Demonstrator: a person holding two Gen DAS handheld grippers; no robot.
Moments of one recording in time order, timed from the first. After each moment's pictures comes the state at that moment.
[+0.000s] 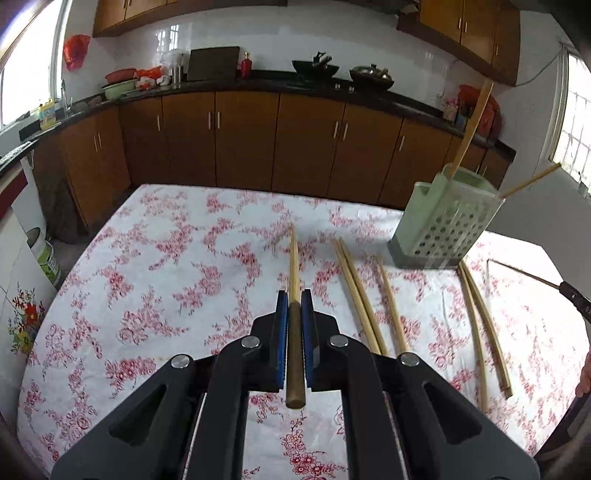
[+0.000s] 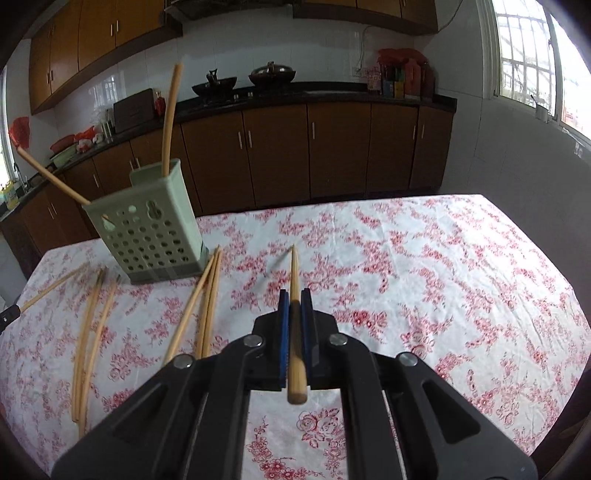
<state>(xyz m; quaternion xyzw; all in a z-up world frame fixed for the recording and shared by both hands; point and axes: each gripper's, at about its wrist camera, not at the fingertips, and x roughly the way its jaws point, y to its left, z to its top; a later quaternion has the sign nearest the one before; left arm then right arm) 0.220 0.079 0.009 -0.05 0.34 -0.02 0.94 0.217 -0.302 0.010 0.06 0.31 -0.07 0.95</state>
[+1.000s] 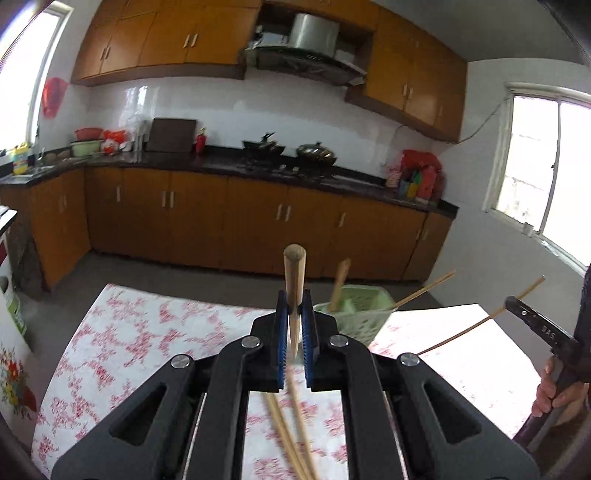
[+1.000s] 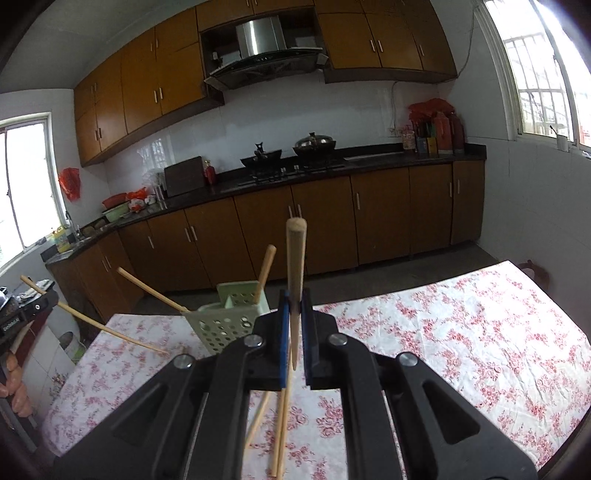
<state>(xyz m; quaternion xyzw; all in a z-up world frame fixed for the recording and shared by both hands) 0.186 0.039 0.144 -0.08 0.20 -0.12 0.97 0.178 -0.287 0.132 0.10 0.18 0.03 0.98</state>
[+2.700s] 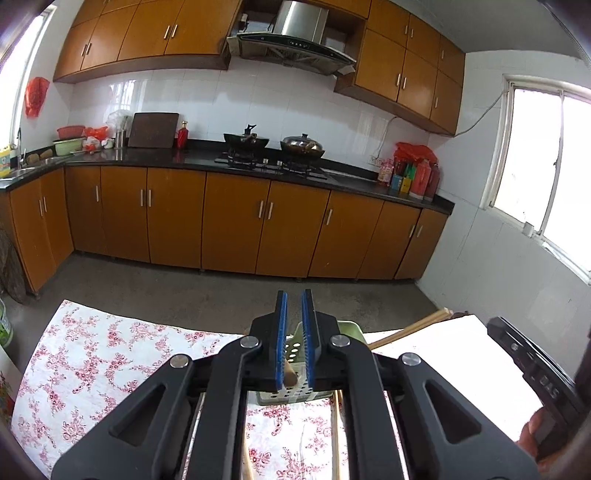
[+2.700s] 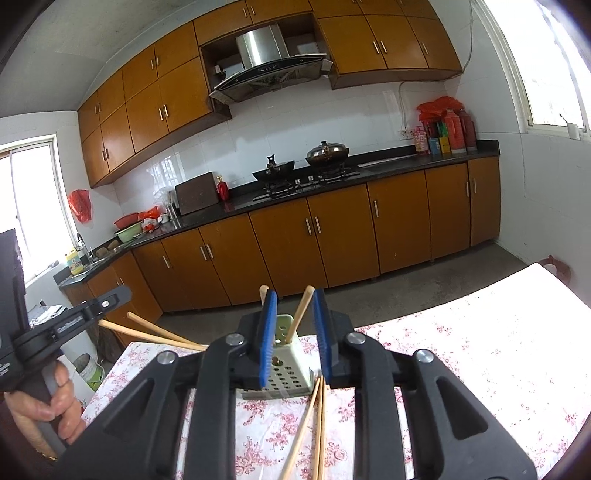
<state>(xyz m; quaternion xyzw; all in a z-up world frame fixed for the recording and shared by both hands) 0.271 -0.041 0.142 -0.07 0.22 -0.12 0.96 0.233 -0.270 0.120 0.13 0.18 0.04 0.97</state>
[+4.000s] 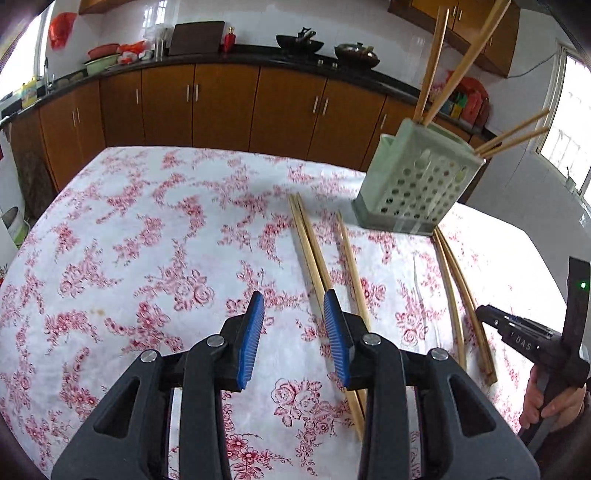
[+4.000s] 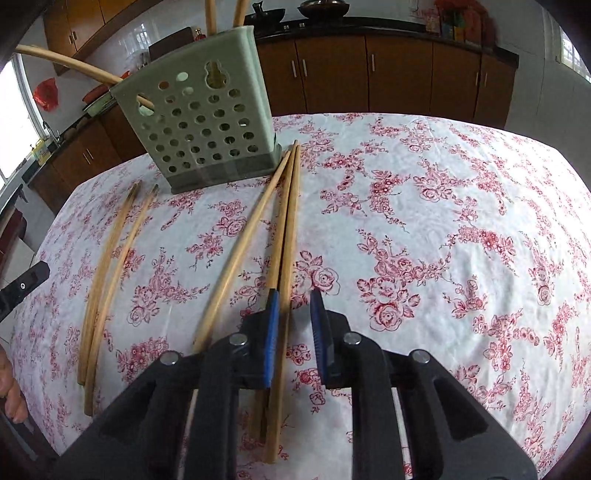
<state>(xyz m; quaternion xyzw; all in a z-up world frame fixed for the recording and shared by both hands) 0.216 0.038 -0.038 -0.07 0.39 -0.06 0.92 0.246 -0.239 -0.094 0.07 0.44 0.04 0.89</state>
